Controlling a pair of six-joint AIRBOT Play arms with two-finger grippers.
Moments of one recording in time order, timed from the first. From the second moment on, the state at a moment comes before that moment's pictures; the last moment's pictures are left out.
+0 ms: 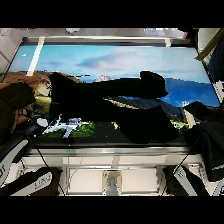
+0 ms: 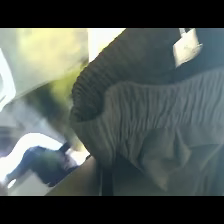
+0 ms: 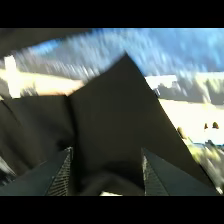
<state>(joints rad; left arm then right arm) 0.03 -1.18 0.43 0.82 0.07 -1.99 -0.69 -0.91 0.84 -0.92 1.30 1.08</state>
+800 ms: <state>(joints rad) 0.48 -0.74 0.45 1.24 -0.47 -1.93 -0.69 -1.19 0.62 -1.00 1.21 1.08</state>
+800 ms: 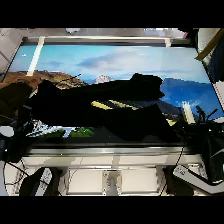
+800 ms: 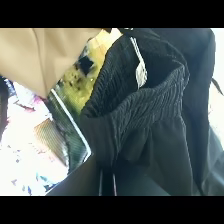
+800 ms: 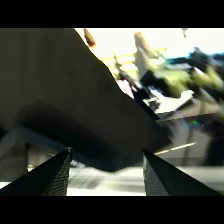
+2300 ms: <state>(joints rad) 0.53 -0.71 0.47 1.27 -0.56 -1.92 -0.67 -1.54 0.85 -0.72 1.35 0.78</state>
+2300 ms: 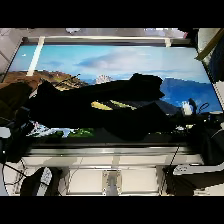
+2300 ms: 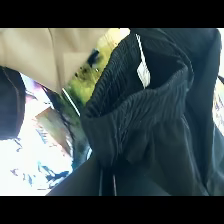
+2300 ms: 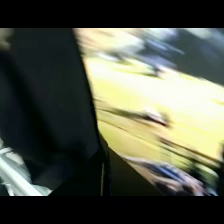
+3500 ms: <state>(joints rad) 0.59 -0.75 0.64 1.55 -0.84 -1.70 -0.80 -1.29 1.28 -1.05 1.56 1.40</state>
